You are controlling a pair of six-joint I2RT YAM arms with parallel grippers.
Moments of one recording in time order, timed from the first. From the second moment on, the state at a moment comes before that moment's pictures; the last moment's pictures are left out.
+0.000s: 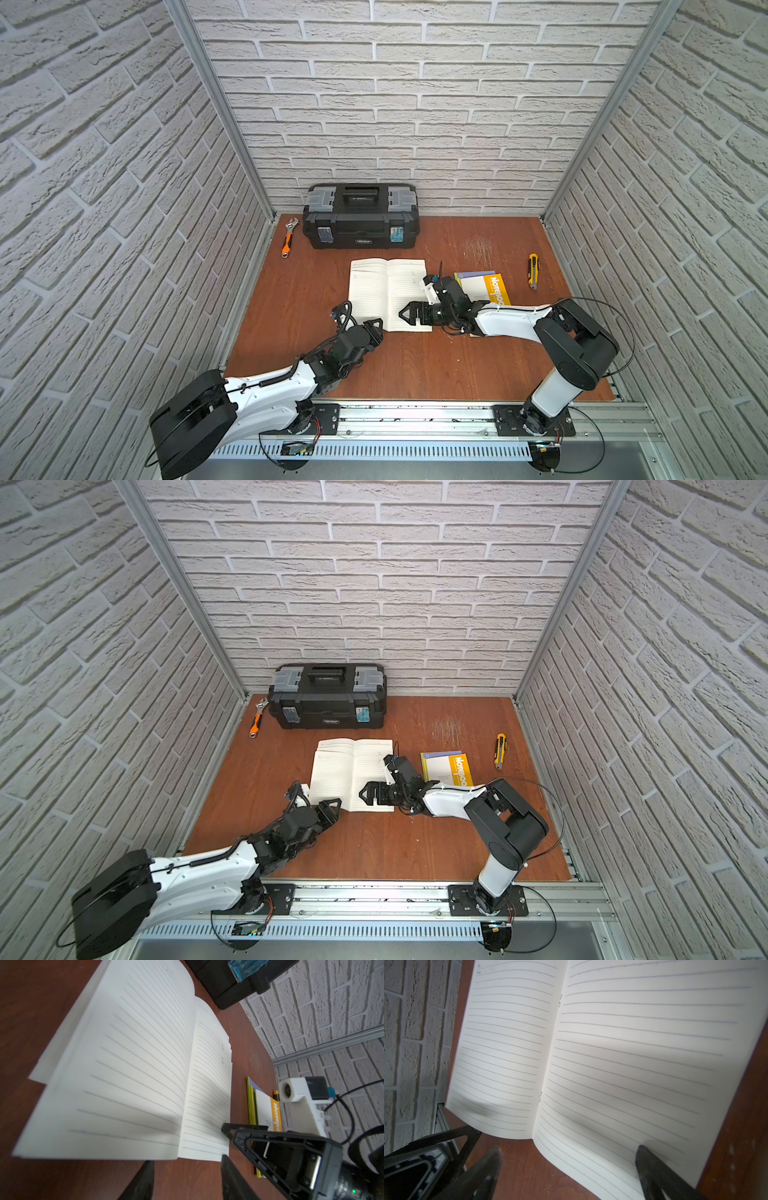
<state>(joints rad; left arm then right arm) -0.92 1.03 0.21 0.28 -0.37 -1.21 0.64 1.69 0.78 0.09 -0.31 0.66</state>
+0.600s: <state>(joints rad) -0.92 1.04 0.29 0.26 -0.34 -1.16 0.64 1.69 0.78 0.09 -0.31 0.66</state>
